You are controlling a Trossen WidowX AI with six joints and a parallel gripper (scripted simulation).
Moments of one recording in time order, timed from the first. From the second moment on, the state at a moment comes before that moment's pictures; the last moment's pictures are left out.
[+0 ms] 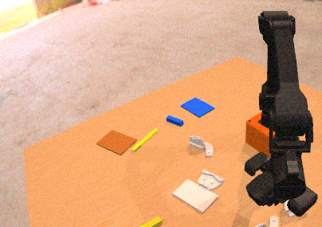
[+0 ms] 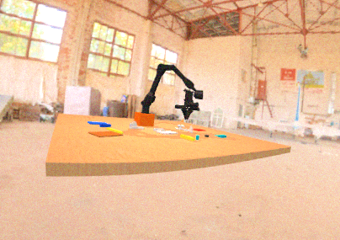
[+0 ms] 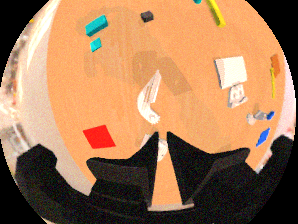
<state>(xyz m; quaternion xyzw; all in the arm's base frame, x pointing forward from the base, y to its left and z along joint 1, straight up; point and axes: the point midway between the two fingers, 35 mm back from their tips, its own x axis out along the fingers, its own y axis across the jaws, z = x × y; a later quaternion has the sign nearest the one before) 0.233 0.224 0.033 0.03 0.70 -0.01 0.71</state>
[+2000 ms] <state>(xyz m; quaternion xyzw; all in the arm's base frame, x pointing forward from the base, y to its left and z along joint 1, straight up) 0.233 0.224 0.033 0.03 0.70 -0.01 0.71</state>
